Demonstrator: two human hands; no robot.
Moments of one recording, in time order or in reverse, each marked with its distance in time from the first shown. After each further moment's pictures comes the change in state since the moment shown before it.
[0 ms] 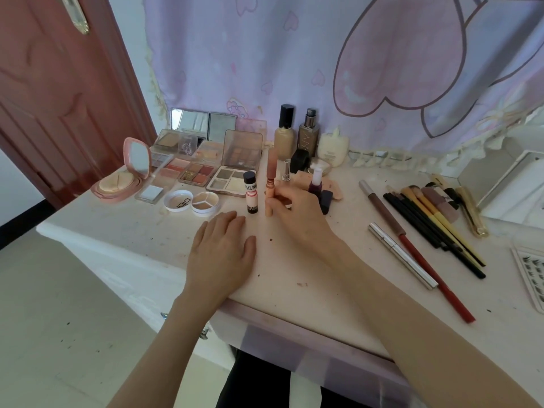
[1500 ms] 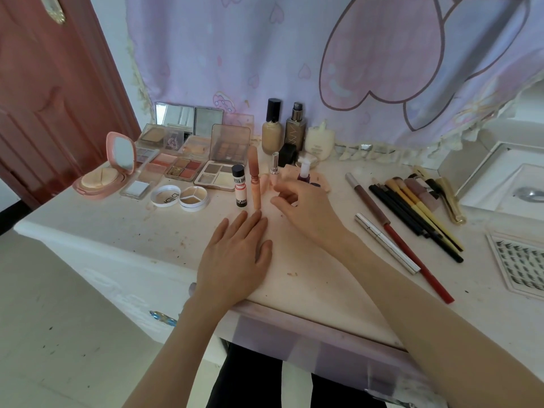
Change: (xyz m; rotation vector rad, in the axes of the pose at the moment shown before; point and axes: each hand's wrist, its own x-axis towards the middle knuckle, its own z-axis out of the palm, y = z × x) left_hand -0.008 0.019 0.011 0.046 -0.124 0.203; right_hand -0.018 -0.003 -0.026 -0.150 0.029 0.016
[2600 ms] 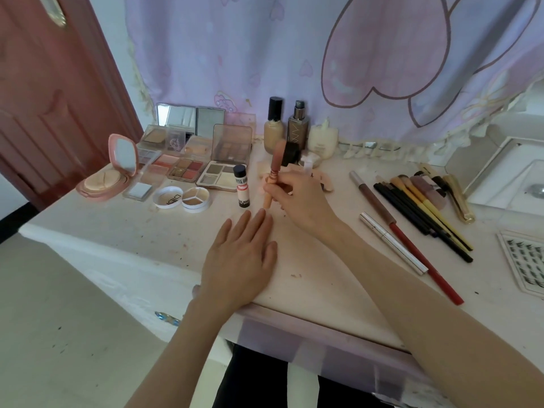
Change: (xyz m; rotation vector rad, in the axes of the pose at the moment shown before) left_hand 0.000 0.005 -0.001 0.079 -0.071 -0.015; right_hand 0.020 -0.001 0.011 0.159 0.014 -0.019
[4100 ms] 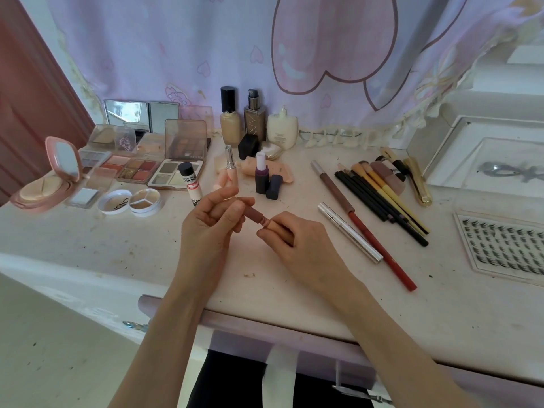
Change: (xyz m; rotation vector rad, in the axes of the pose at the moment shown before) left_hand 0.027 0.038 -0.011 -1.722 0.230 -0.158; right_hand -0.089 0.025 -0.039 -0.145 0.004 0.033
